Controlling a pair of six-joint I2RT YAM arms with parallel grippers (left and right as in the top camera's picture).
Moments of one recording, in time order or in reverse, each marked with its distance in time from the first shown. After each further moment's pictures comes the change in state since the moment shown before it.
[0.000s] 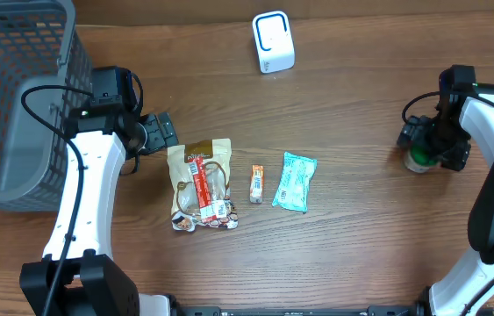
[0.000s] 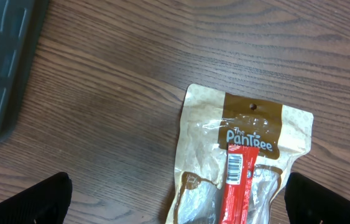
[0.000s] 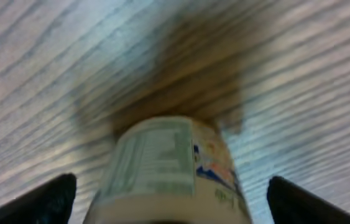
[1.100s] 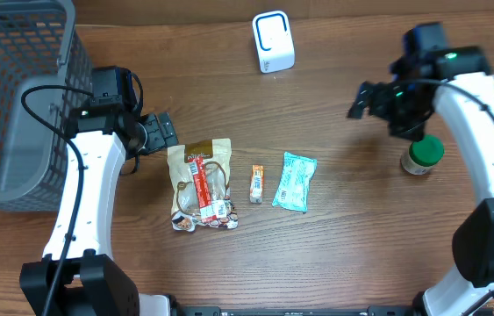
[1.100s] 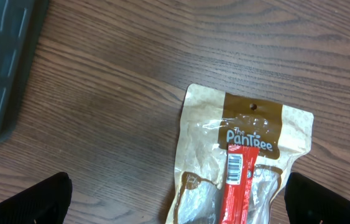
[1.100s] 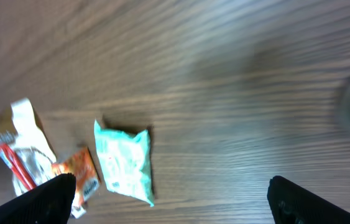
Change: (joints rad) left arm 0.000 0.000 0.000 0.000 0.000 0.000; right arm 0.265 -0.107 0.271 -0.231 -0.286 0.022
